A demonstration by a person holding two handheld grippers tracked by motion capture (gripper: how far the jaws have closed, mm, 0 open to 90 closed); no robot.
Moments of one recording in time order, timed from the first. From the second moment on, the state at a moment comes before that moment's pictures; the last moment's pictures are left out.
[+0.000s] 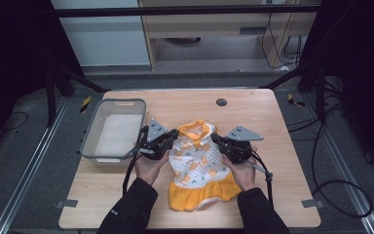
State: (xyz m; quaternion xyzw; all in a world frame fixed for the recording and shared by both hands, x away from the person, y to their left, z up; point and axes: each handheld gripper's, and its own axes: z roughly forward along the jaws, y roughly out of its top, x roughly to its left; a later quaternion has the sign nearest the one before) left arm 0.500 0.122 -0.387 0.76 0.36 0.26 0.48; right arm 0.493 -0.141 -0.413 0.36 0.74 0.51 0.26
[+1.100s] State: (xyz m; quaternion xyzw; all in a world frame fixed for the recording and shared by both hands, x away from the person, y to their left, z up) left arm 0.487 0.155 -0.392 0.76 0.39 0.24 0.46; right arm 0.486 -0.187 -0.401 0.41 0.75 0.42 0.30
